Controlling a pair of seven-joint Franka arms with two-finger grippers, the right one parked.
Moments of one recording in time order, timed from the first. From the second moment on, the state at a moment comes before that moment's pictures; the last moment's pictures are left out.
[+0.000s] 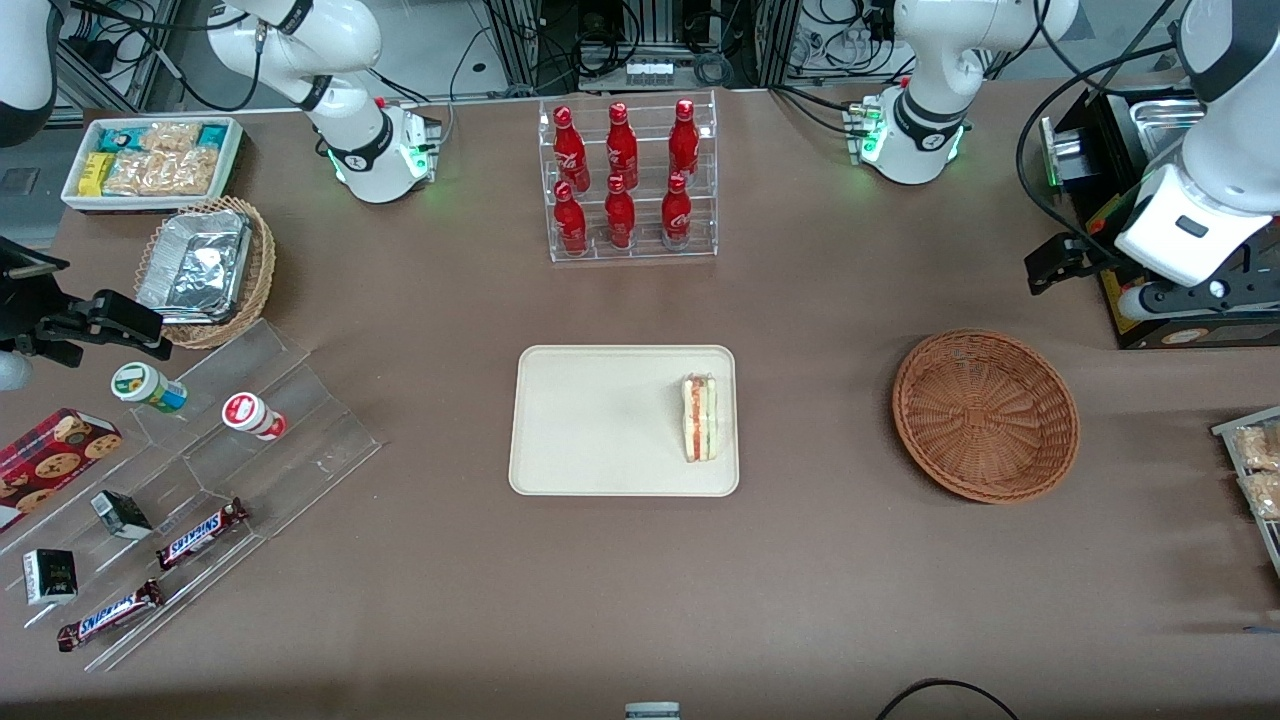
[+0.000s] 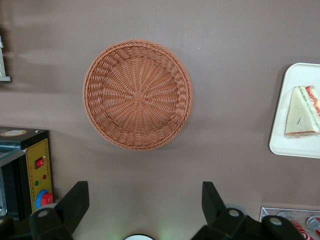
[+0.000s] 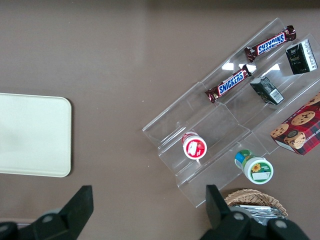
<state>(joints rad) -0.13 -0.05 0.01 -1.68 0.03 1.56 -0.18</state>
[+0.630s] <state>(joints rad) -0.13 -0.04 0.00 -1.66 0.00 1.56 -0.18</state>
